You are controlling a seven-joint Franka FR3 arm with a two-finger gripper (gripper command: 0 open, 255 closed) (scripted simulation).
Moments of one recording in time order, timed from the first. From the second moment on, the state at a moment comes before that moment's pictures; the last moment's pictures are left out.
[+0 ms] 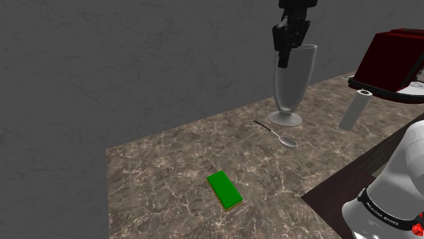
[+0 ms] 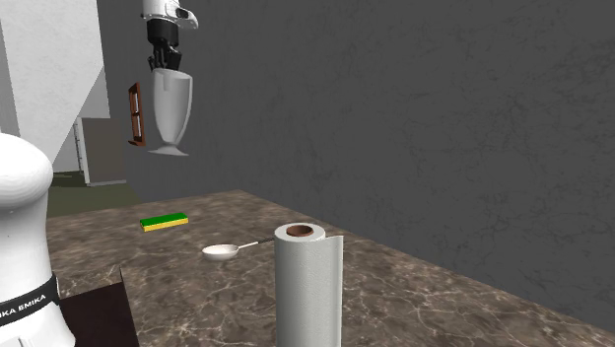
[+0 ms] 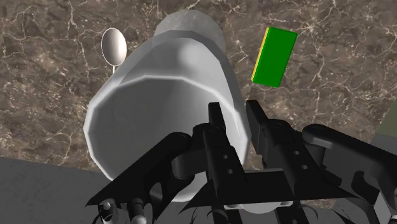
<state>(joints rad) 0.17 -0.46 0.17 -1.90 0.08 1.40 0.29</state>
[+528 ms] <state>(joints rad) 0.18 -0.49 0.18 -2.04 0.09 1.51 0.28</state>
